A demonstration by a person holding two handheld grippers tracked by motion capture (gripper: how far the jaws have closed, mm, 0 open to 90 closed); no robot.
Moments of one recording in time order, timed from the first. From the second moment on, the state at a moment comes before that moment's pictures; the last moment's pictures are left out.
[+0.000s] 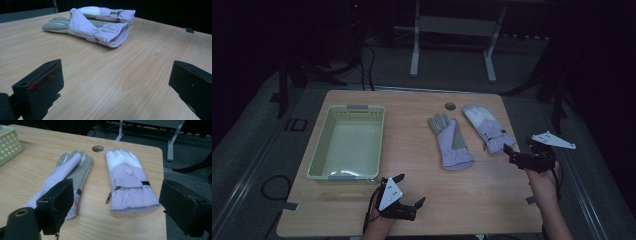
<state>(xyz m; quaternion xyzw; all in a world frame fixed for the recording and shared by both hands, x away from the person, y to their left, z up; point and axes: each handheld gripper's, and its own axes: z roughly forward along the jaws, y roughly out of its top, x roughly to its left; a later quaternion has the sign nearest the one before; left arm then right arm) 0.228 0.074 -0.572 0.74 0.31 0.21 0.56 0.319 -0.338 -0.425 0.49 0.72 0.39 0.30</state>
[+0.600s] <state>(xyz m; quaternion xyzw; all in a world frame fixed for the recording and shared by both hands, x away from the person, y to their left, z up) 0.228 0.073 -0.572 0.75 0.30 0.20 0.56 0.362 -0.278 -0.412 0.44 0.78 0.38 0.23</state>
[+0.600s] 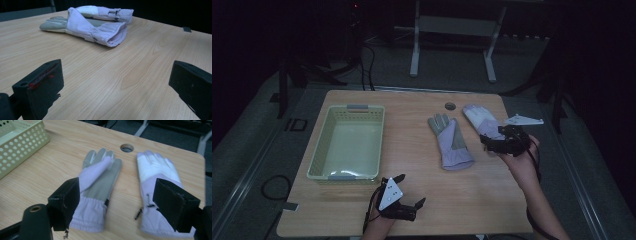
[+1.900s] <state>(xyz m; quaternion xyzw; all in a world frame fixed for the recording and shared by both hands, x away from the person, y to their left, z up) 0.229 0.074 -0.572 0.75 0.30 0.19 0.56 0.454 -0.214 -0.510 0.46 0.84 0.27 0.13</state>
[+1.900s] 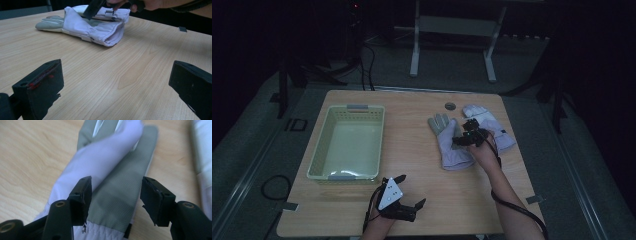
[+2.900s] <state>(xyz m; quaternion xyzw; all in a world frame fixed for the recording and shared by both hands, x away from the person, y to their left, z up) 0.229 0.073 -0.572 0.75 0.30 0.19 0.56 0.419 -0.192 -0.502 0.48 0.79 0.37 0.09</state>
